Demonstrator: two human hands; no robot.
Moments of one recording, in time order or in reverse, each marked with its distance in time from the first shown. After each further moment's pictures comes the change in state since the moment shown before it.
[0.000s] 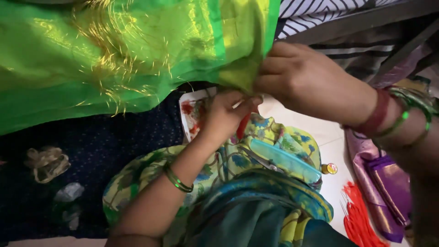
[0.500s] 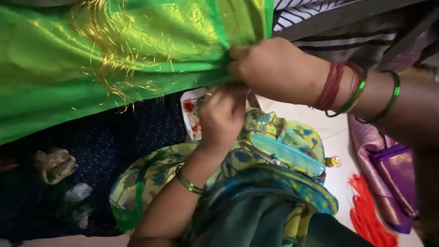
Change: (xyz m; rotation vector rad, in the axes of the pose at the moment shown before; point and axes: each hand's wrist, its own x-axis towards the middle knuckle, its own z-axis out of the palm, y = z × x) left_hand -0.023 0.026 0.008 0.309 0.440 0.303; right_hand 0.033 0.003 0.032 -0.143 -0.210 0.106
